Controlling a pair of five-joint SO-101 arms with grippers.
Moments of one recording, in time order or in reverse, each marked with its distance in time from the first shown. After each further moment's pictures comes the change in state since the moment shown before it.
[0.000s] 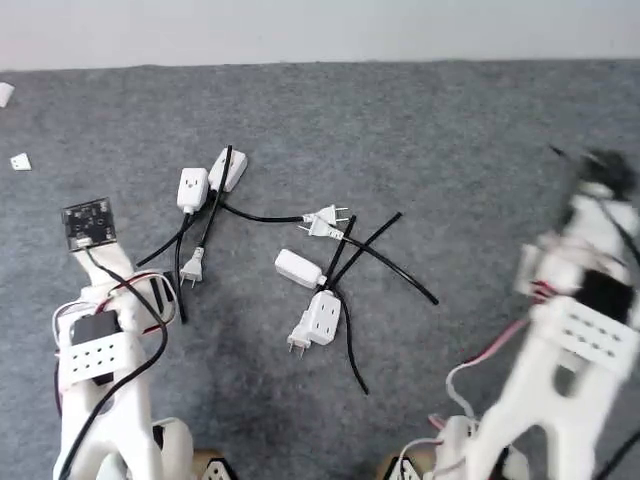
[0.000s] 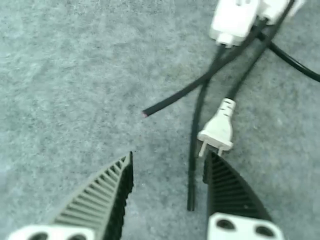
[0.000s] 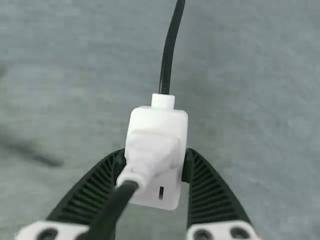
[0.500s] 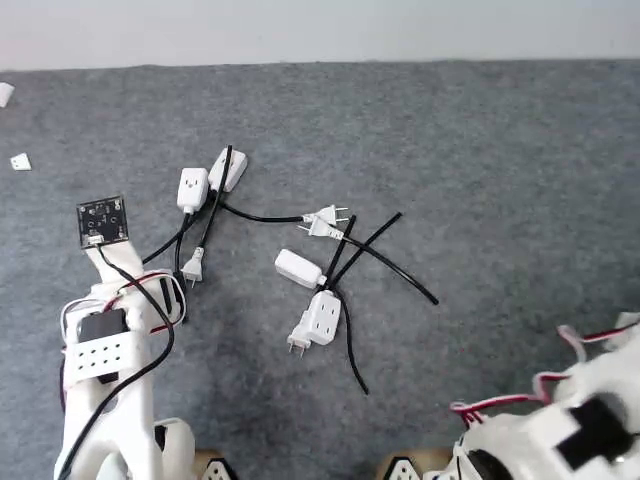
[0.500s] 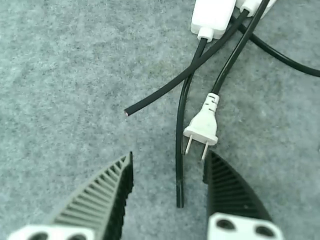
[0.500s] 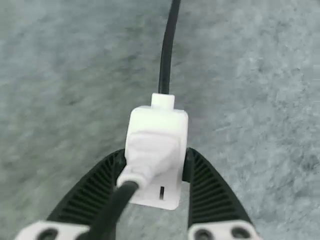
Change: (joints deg) left arm 2.1 0.0 0.0 0.4 0.0; right arm 25.5 35.5 -8.5 -17.1 8.0
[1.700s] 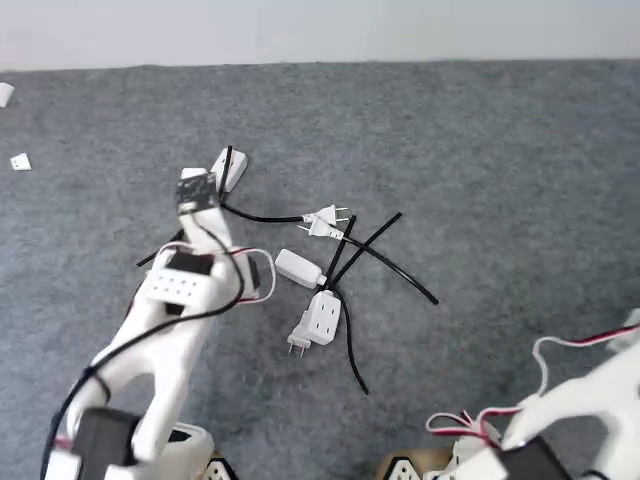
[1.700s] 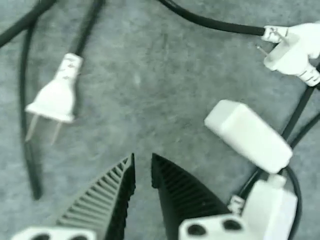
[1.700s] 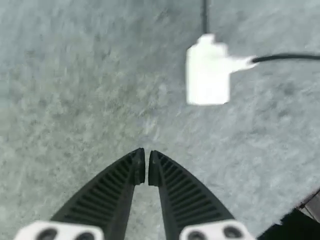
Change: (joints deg) left arm 26.4 28.4 -21.0 7.3 24.6; right arm -1.6 -23.4 -2.4 30.6 -6.1
